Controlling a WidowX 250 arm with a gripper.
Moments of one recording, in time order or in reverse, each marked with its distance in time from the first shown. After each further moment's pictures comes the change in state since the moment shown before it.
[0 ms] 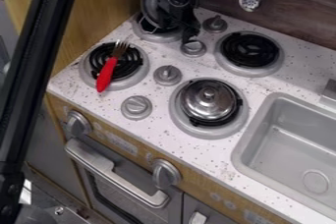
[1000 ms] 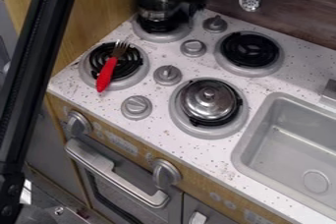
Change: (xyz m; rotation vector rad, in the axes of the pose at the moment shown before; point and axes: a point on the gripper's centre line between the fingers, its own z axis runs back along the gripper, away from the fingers) arm 0.049 0.024 0.029 0.099 -0.141 -0.019
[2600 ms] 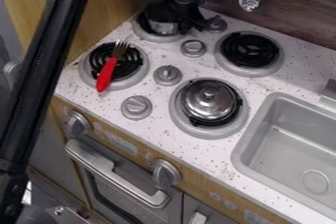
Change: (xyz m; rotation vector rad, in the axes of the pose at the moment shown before) arm -0.032 -0.031 -0.028 -0.110 0.104 -0.009
